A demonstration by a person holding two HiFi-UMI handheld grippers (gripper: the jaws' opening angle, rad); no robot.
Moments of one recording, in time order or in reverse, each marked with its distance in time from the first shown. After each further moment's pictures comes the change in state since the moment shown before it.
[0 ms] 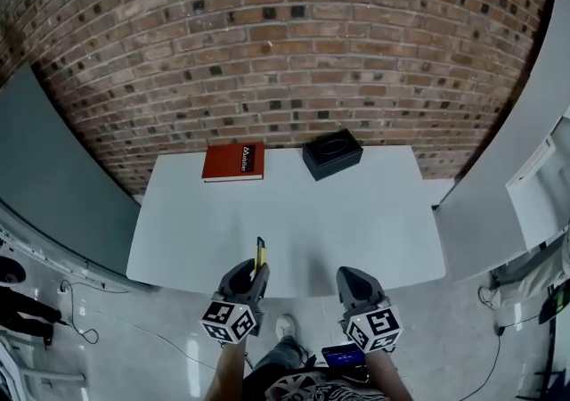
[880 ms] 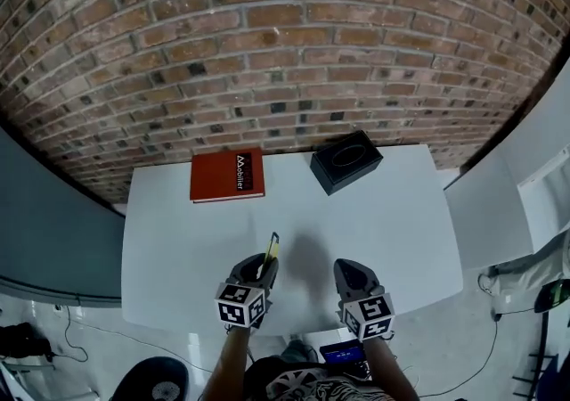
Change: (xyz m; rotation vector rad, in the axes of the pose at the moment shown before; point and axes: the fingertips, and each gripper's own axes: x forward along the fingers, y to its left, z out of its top) left arm 0.149 0.134 -0.054 -0.020 0.355 -0.069; right arm 0.183 -0.048 -0.039 -0.004 0.225 -0.117
